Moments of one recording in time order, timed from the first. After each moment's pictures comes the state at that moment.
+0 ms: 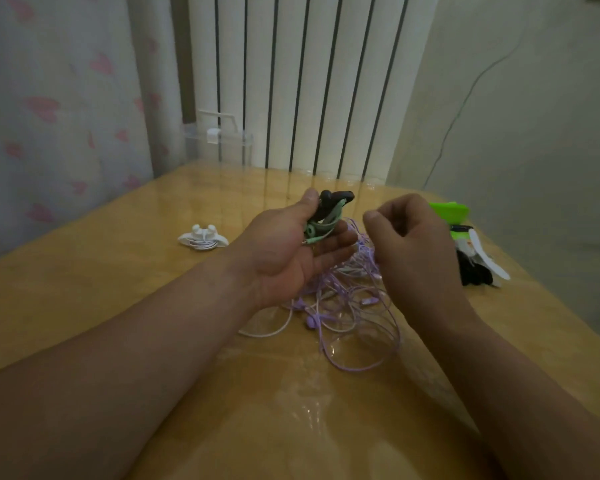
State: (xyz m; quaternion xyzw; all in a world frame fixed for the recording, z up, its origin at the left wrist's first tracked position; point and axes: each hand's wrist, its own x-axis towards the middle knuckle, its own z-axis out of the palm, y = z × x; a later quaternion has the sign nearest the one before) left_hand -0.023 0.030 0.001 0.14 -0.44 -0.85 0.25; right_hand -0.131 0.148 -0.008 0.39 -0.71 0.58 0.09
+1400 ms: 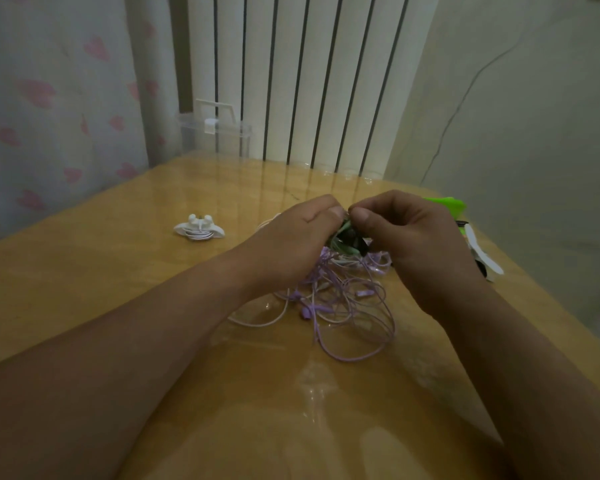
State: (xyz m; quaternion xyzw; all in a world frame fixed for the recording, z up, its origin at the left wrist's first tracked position) left_hand -0.016 0.030 -0.004 0.12 -0.84 -0.46 0.26; right_hand -0.142 0.161 0.007 0.47 -0.68 0.57 -0.05
